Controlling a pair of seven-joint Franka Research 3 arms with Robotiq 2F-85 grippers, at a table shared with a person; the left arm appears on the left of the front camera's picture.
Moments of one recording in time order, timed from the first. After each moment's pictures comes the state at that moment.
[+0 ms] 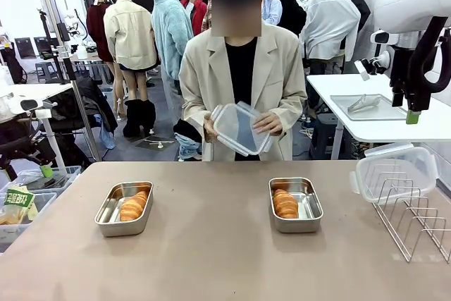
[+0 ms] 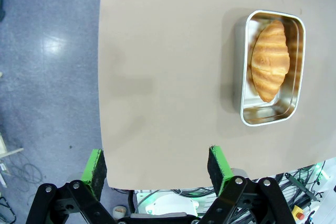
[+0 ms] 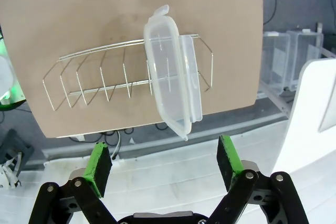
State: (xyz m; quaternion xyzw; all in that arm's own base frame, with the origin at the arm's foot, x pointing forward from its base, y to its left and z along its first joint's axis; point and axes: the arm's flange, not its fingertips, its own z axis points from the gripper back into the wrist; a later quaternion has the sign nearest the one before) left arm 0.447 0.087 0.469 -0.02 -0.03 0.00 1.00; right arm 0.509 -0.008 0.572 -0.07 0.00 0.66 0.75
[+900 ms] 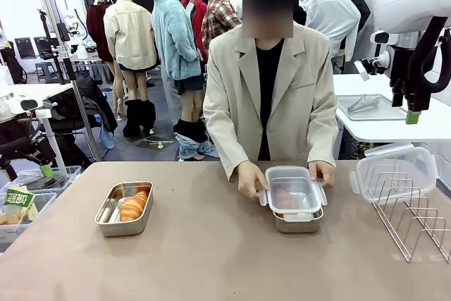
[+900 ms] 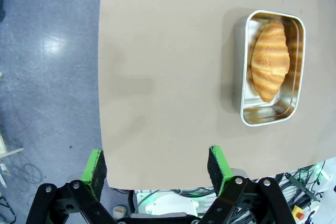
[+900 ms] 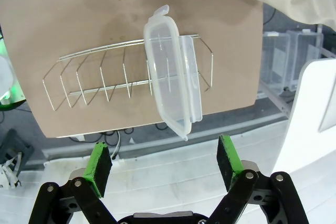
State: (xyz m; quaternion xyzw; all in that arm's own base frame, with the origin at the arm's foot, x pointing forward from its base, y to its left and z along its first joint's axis) left arm 0.447 0.087 0.469 -0.02 -0.03 0.00 1.00; right arm 0.509 -0.008 0.572 -0.07 0.00 0.66 0.75
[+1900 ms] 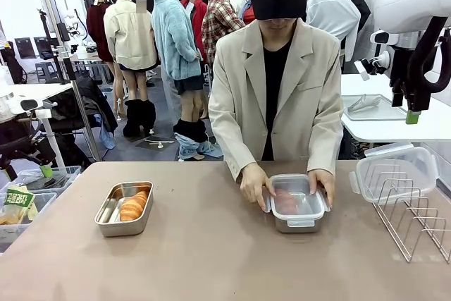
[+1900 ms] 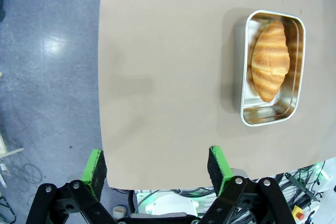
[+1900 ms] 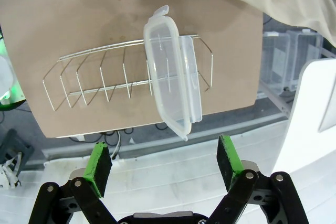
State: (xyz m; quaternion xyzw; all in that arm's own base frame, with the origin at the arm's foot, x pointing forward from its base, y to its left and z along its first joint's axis) left arm 0.447 0.087 0.469 -0.02 -0.03 0.00 1.00; right arm 0.509 -0.008 0.572 -0.07 0.00 0.66 0.75
